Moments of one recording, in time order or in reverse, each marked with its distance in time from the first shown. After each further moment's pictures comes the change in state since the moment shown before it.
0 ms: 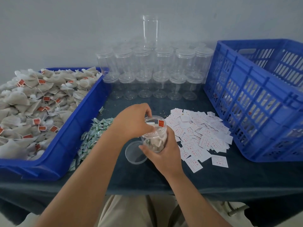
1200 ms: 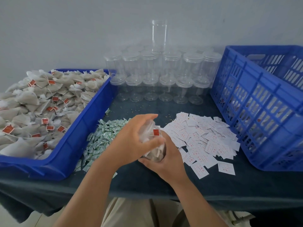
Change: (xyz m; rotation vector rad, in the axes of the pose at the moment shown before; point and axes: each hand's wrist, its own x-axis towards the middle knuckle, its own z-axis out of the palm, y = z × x) left_hand -0.061 -0.023 0.018 -0.442 0.107 0.145; right_hand -0.001 -0.002 0.001 -0.044 -0.210 -0.071
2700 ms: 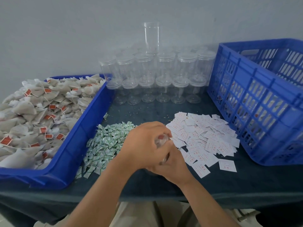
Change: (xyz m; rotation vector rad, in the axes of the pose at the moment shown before) left_hand 0.012 0.029 0.028 0.260 0.097 0.207; right_hand 0.000 0.008 -0.010 0.149 -0.082 0.105
